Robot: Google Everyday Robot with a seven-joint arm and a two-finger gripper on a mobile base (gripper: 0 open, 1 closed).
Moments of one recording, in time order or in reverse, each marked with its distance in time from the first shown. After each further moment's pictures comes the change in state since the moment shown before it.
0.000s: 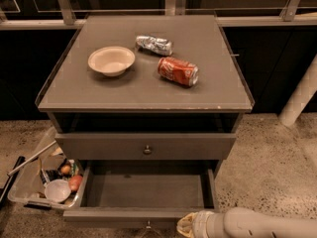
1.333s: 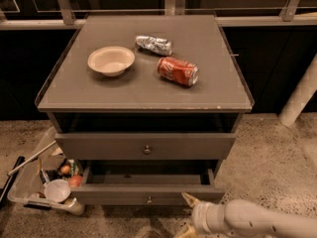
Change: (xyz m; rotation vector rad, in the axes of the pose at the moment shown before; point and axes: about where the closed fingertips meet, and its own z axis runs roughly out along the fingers) arm -0.010 -0.026 0.008 0.022 -0.070 -0.045
